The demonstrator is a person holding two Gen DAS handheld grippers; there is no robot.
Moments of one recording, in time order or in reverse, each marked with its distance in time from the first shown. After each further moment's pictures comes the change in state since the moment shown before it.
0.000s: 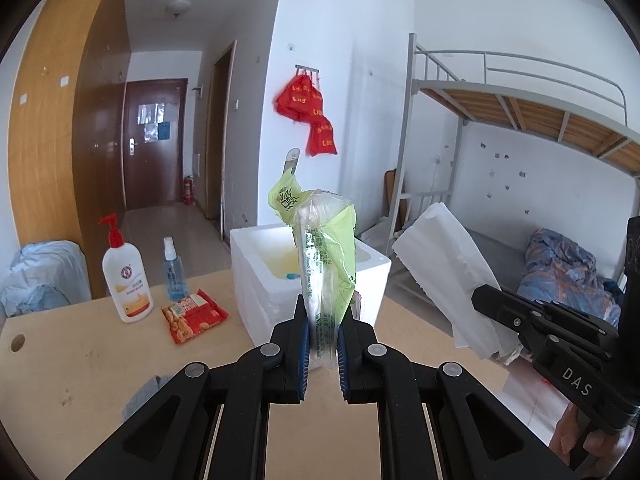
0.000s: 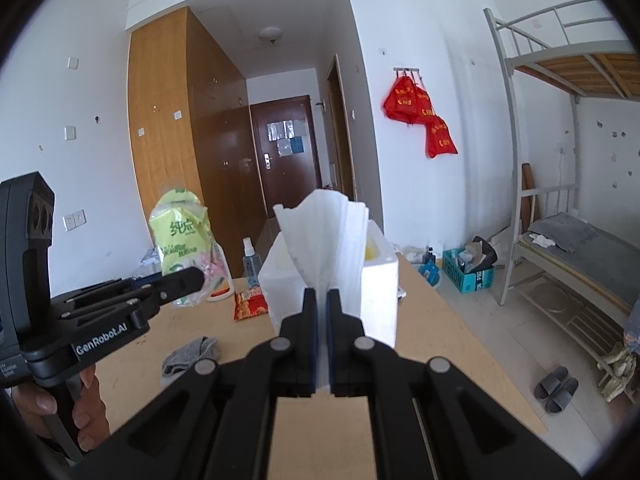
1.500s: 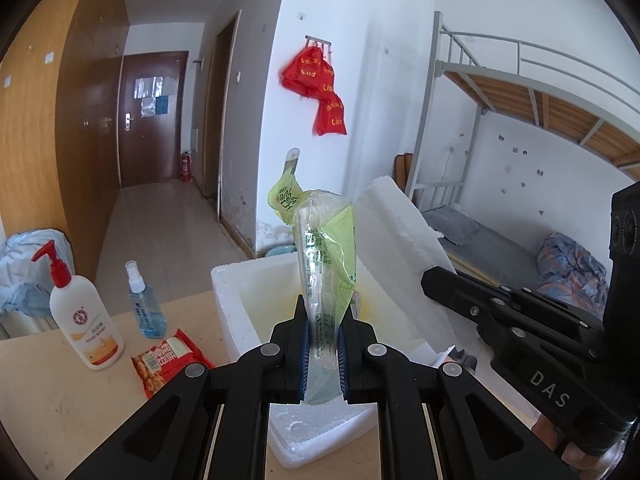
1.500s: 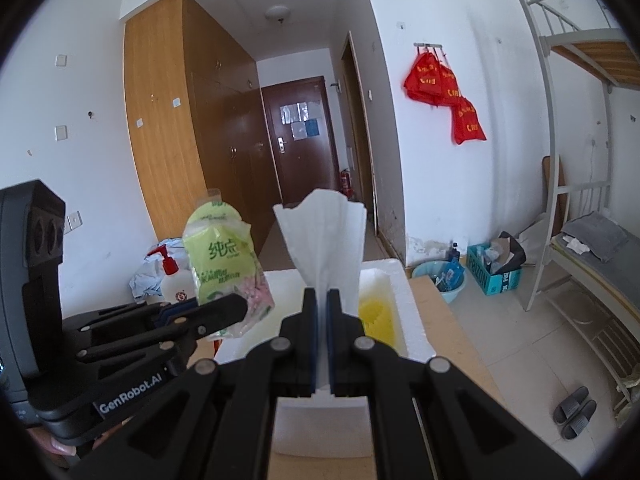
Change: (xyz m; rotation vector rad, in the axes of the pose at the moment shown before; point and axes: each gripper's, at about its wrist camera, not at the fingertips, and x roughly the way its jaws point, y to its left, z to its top) left arm 0.140 0.037 0.064 -0.044 0.092 -0.004; right arm 0.124 -0.021 0.050 0.004 0.078 0.075
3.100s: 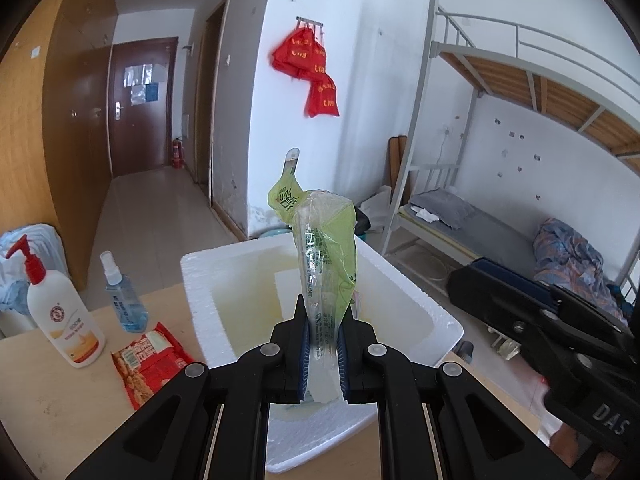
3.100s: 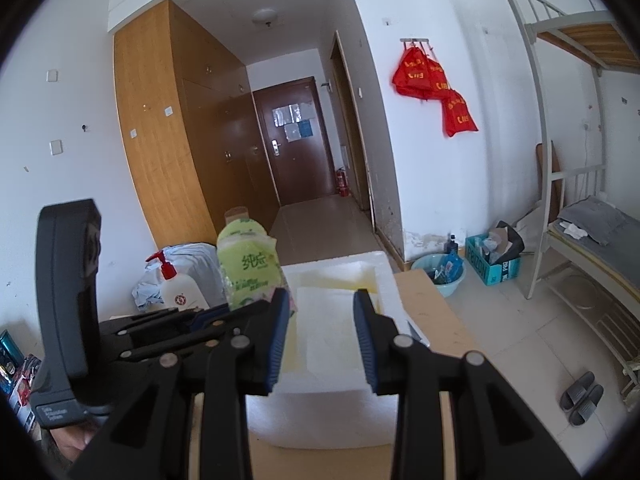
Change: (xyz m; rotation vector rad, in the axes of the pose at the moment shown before) left arm 0.032 -0.008 0.005 0.010 0.069 -0.025; right arm -0.004 -0.021 0.010 0.052 -0.003 -0.006
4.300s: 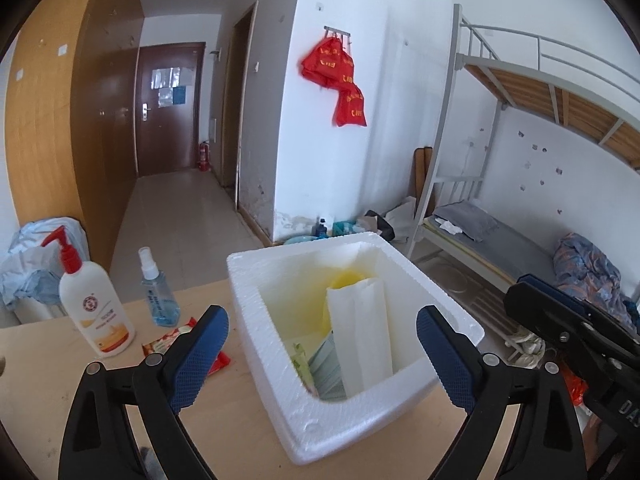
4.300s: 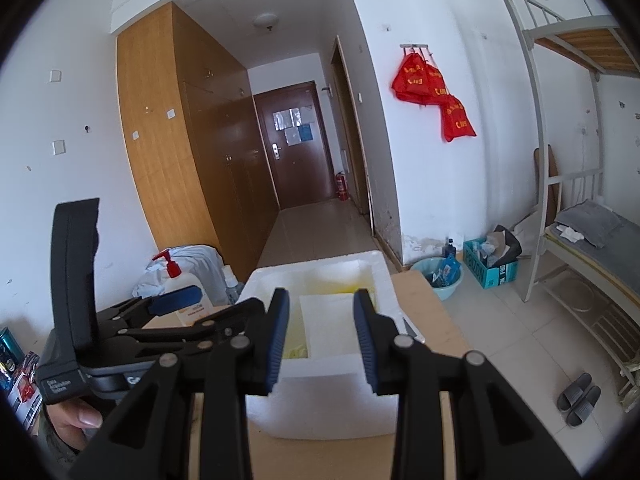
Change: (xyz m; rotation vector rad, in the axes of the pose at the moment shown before) left arm -0.020 0.015 -0.006 -0.040 -0.035 0.092; right arm -0.014 -0.001 -0.004 -0.005 -0.014 0.007
